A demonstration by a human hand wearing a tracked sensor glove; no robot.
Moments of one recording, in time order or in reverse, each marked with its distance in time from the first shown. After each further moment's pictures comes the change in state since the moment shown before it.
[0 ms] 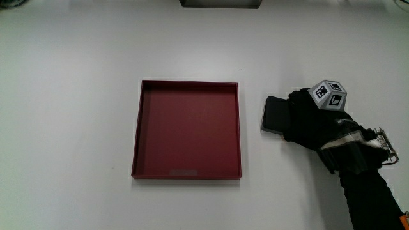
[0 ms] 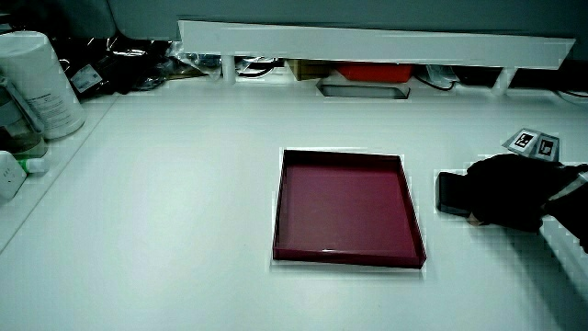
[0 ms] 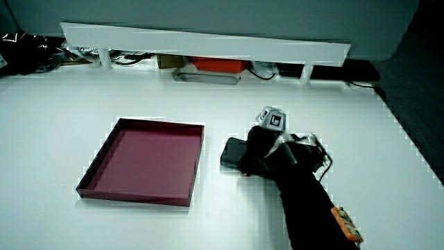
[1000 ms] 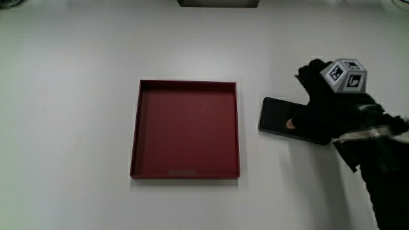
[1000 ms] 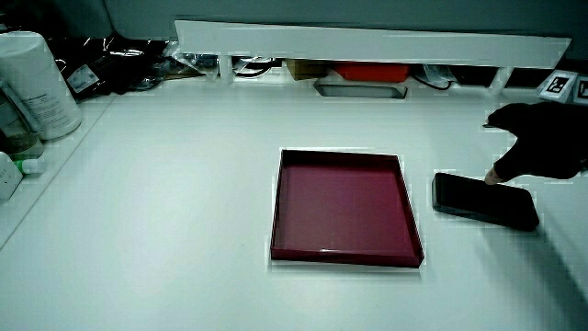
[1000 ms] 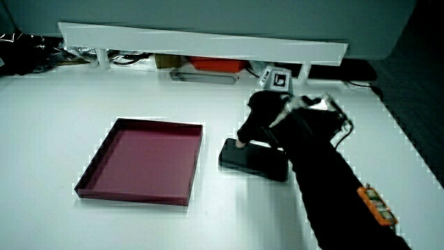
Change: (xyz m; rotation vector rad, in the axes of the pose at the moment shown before) arm -0.028 -0.034 0.064 0.049 -0.164 0.000
